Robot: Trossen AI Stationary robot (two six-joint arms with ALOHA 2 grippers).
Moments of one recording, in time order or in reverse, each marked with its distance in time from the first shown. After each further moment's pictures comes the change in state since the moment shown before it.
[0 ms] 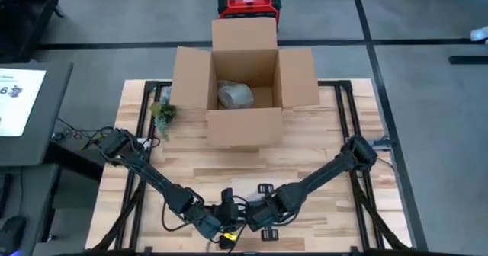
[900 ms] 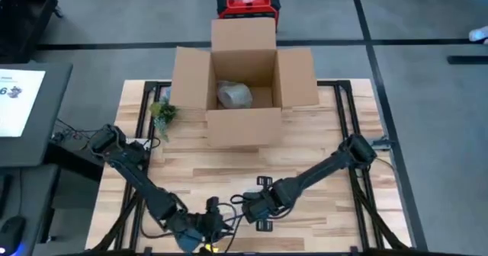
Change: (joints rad) left arm -0.152 -0.111 0.057 -0.311 -0.032 -0.141; right arm -0.049 0.068 -0.083 0.030 0.038 0.026
